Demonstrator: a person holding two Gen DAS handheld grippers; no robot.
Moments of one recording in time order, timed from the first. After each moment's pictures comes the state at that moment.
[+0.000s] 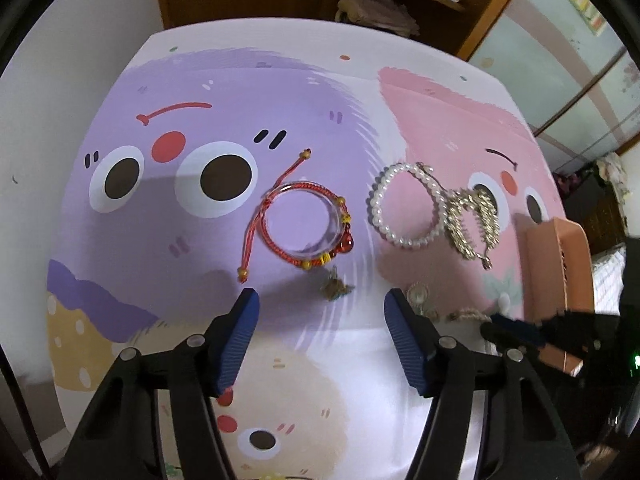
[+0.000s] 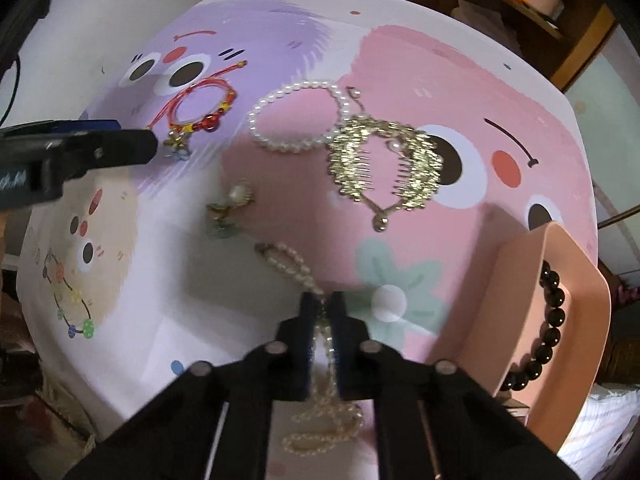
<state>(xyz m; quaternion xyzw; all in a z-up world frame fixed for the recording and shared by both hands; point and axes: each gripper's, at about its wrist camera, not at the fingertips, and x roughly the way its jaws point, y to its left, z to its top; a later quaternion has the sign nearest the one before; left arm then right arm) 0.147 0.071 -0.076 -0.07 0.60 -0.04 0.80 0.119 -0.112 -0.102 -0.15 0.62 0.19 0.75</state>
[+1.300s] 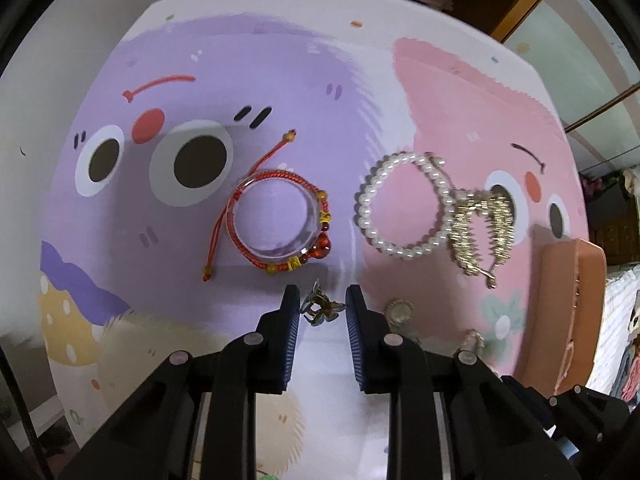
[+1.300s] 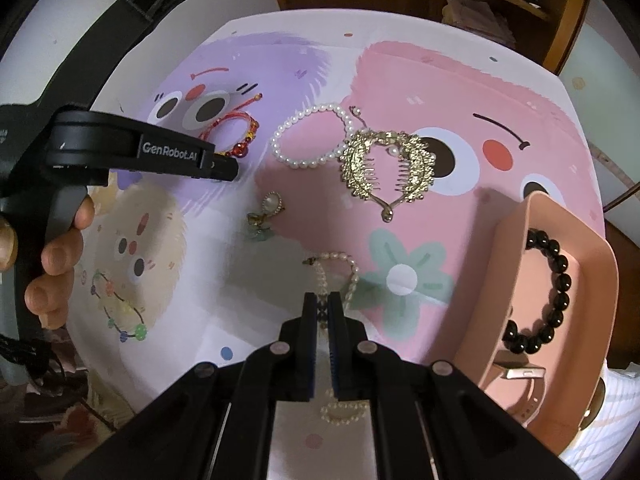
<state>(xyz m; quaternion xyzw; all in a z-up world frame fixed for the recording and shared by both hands) 0.167 0.044 -0.093 -0.08 0.65 0.00 0.76 0.095 -0.129 -0.066 -0.07 0.61 0.21 0.76</state>
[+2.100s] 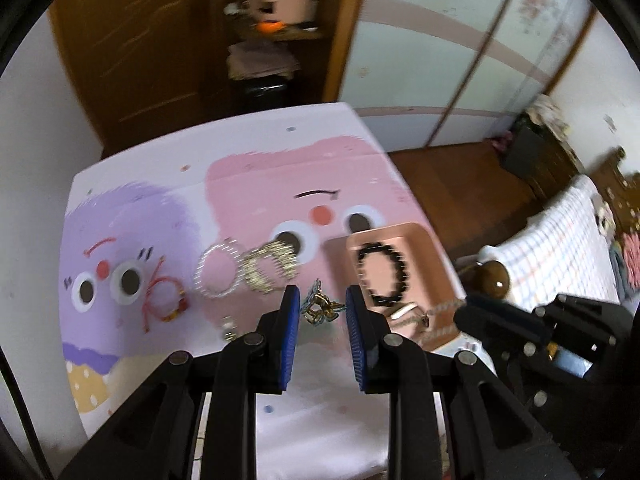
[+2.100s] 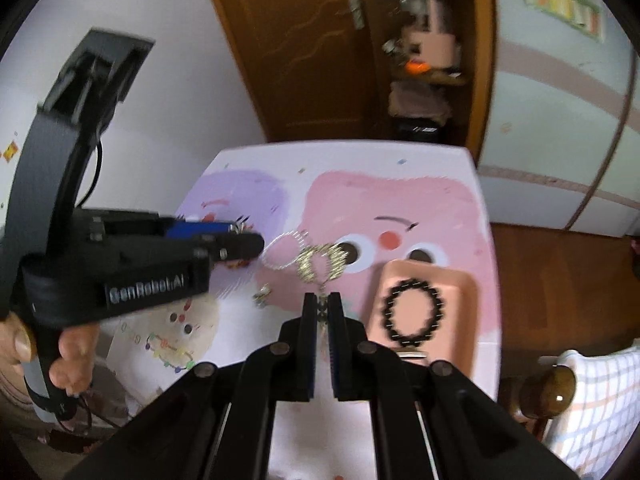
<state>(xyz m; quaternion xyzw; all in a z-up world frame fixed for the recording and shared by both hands) 0.103 -0.093 0.086 0.02 0.53 -0.18 0.83 0.052 -0.226 0.087 0.01 0.47 0.17 0.87</state>
